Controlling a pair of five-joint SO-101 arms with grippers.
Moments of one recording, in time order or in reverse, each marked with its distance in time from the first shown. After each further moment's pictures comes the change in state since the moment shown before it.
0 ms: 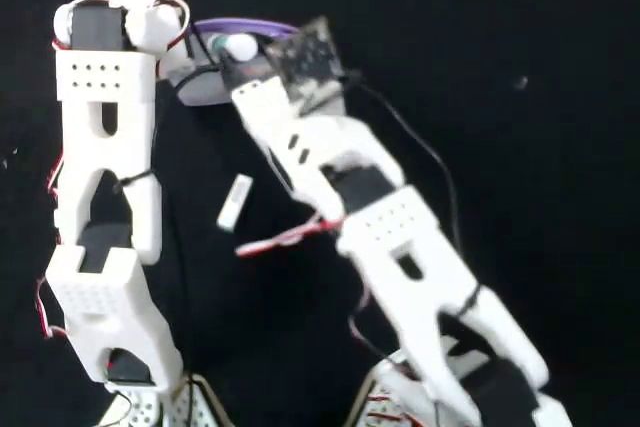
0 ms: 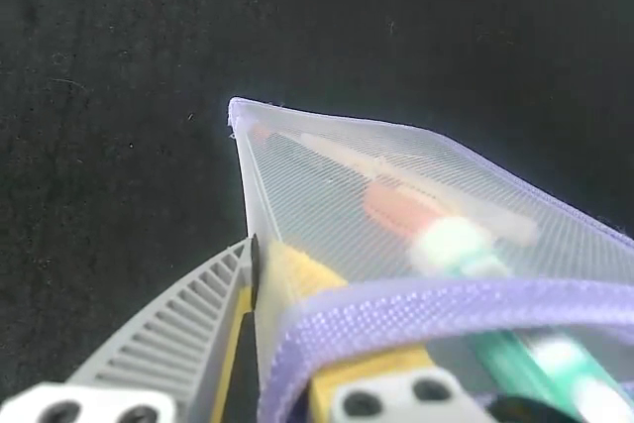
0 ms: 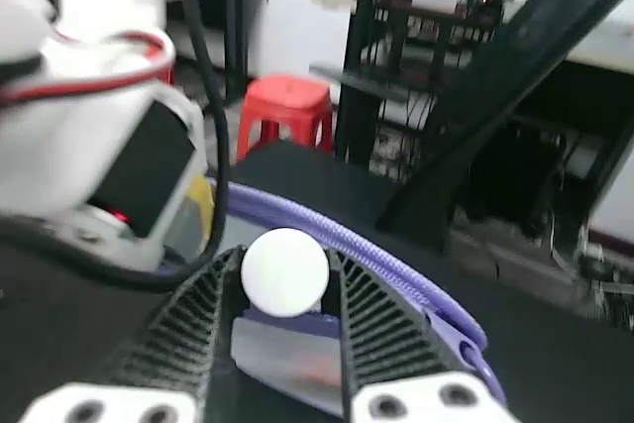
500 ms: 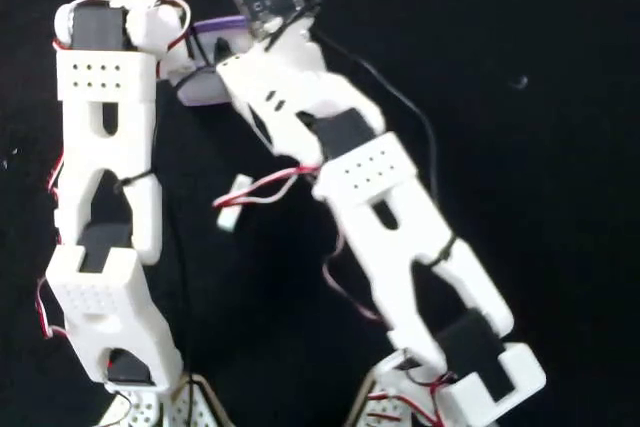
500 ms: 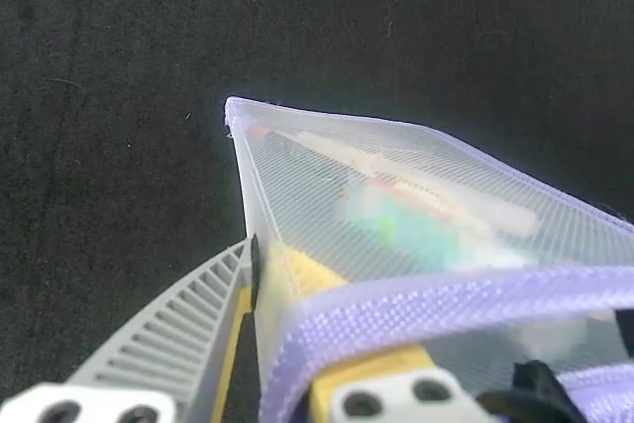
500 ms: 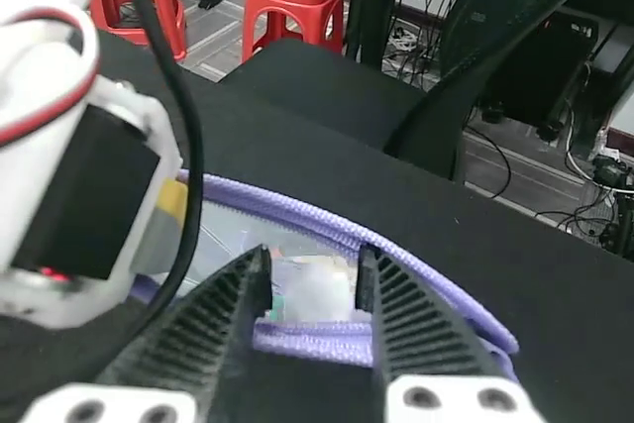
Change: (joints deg) left arm -0.1 0.1 0.0 0.0 0.0; right arm 0.2 12.9 -22.9 21.5 -0.3
